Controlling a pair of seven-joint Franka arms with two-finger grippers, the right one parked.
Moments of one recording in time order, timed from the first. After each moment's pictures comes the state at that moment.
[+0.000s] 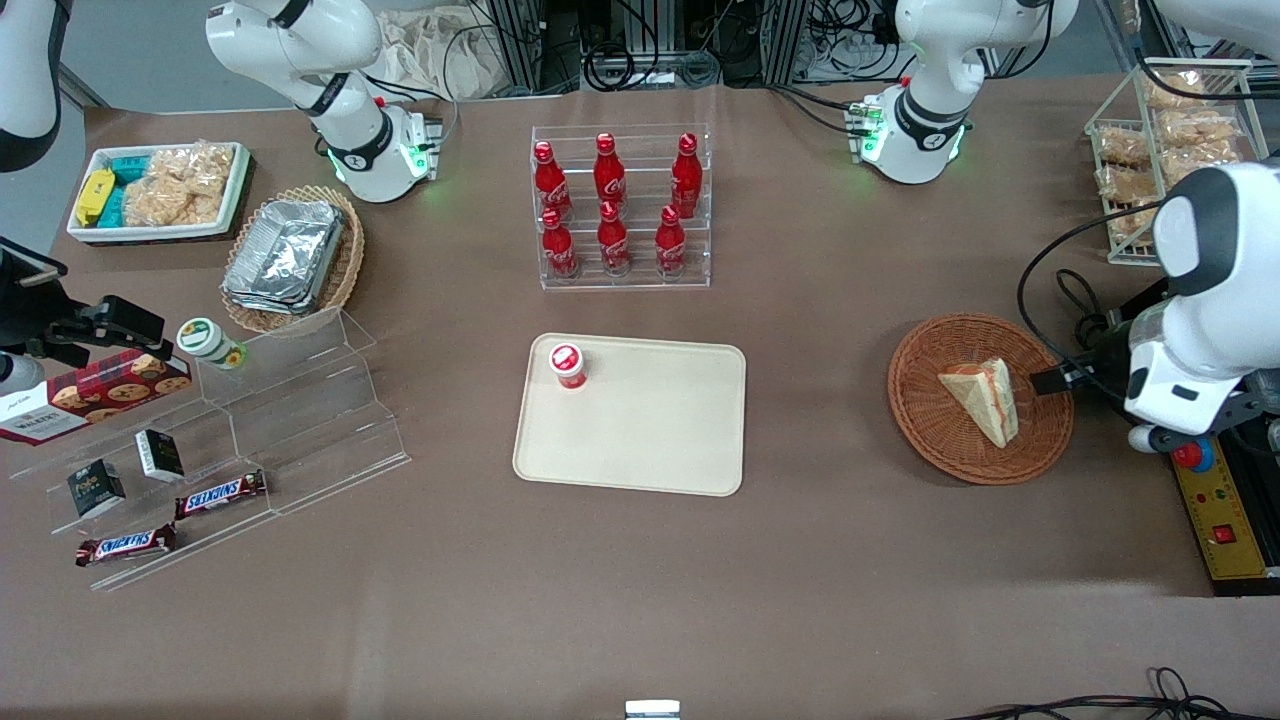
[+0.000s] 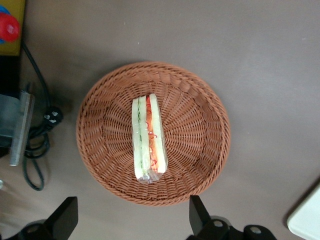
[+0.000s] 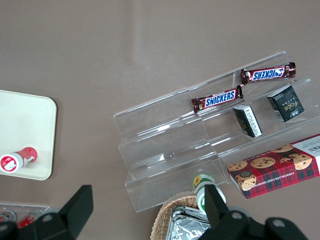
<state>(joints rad) -0.01 0.21 0.03 -1.81 0.02 1.87 -0.37</state>
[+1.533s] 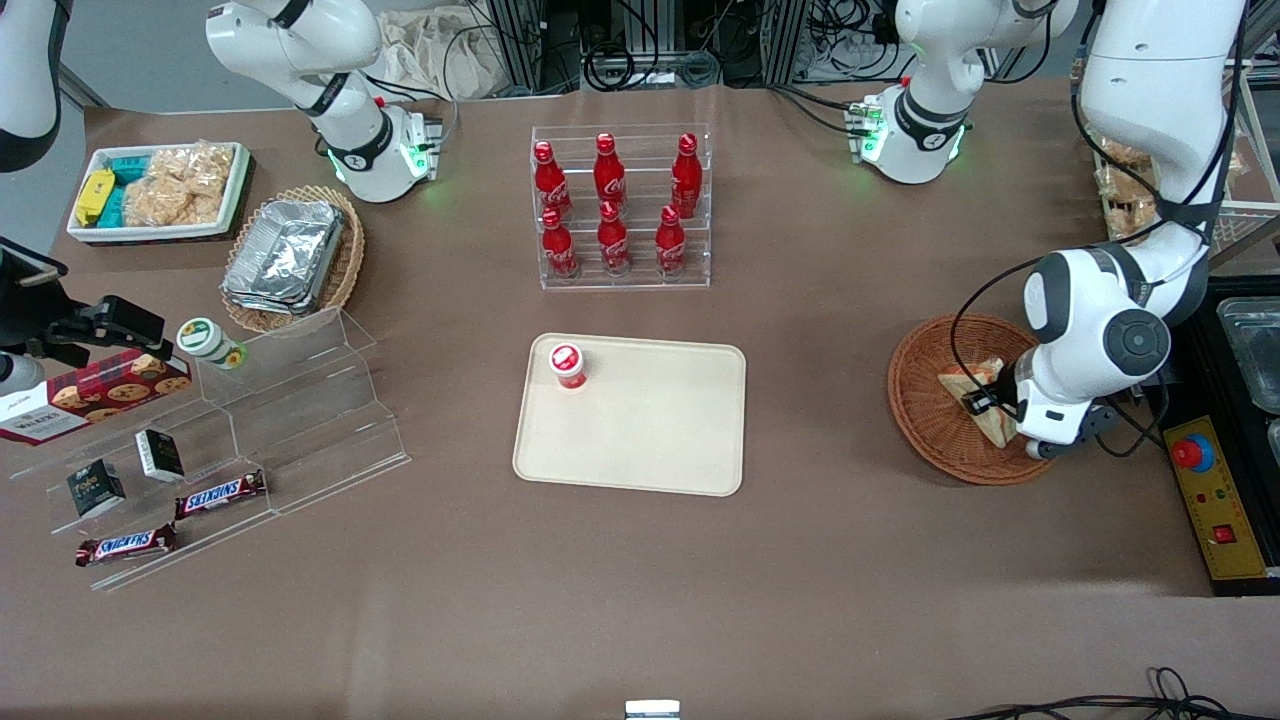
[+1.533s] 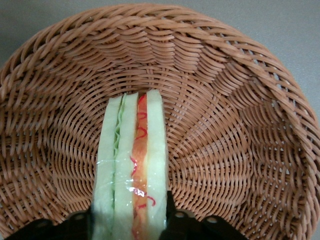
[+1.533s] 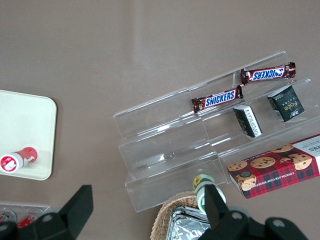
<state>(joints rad) -0.01 0.35 0.03 -2.14 0.02 2.38 -0.47</state>
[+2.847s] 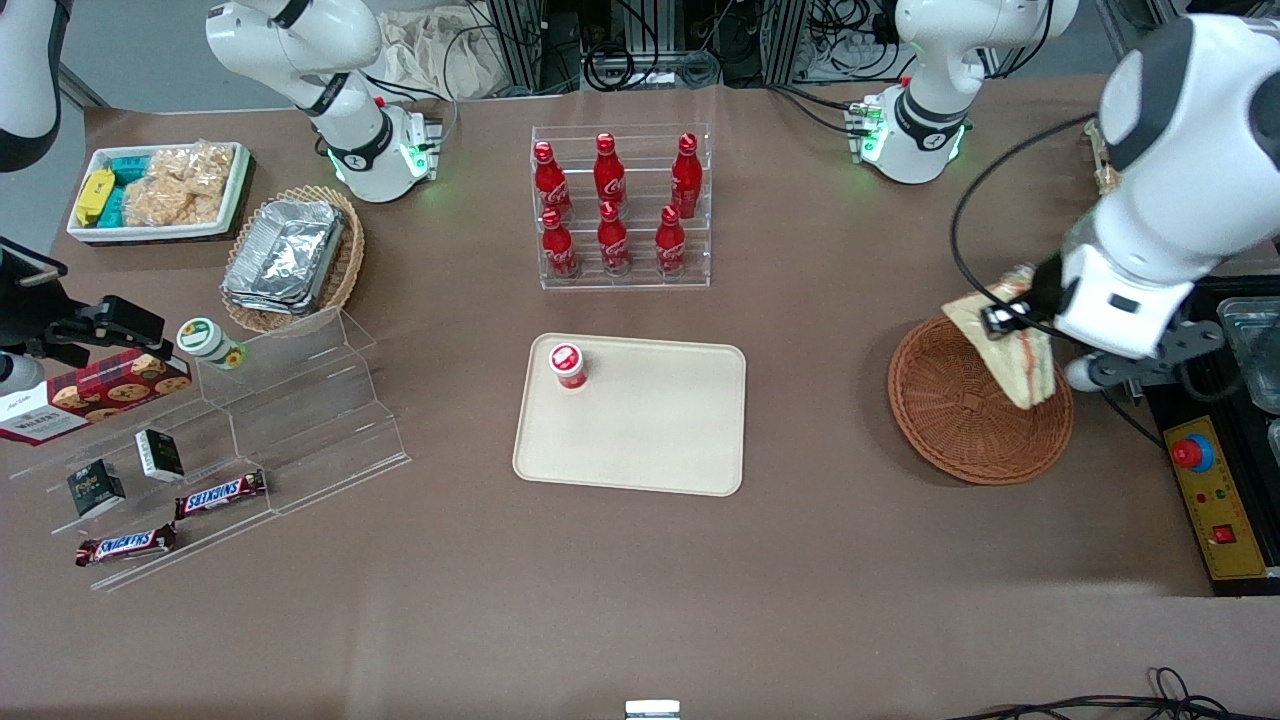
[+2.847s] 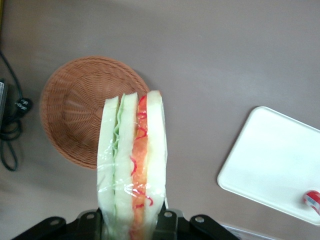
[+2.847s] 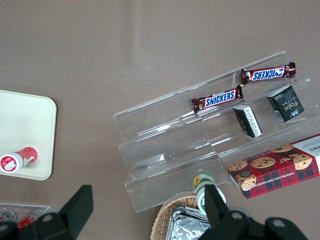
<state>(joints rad) -0.02 0.08 -0.25 -1.61 0.02 1.67 -0.57</state>
